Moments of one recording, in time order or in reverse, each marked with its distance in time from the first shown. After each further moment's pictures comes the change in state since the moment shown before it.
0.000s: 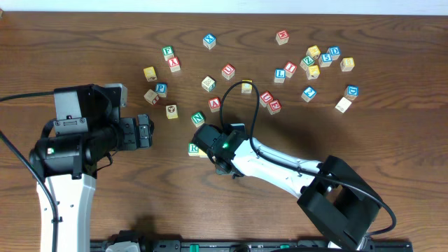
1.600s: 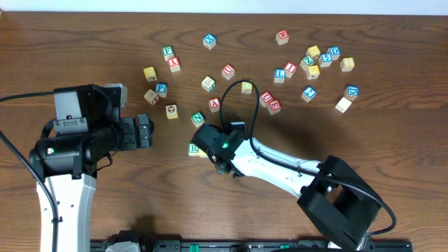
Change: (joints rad) left arm 0.000 0.000 0.000 0.000 0.000 0.000; right arm 0.000 0.000 0.000 0.008 0.032 -0.003
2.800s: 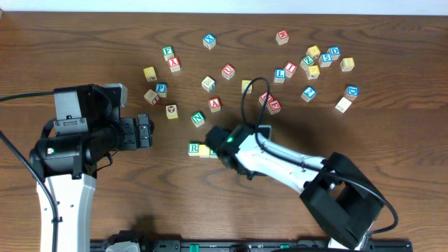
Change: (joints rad) left arm 0.000 0.000 0.000 0.000 0.000 0.000; right arm -0.060 -0.003 0.000 -0.304 0.150 0.177
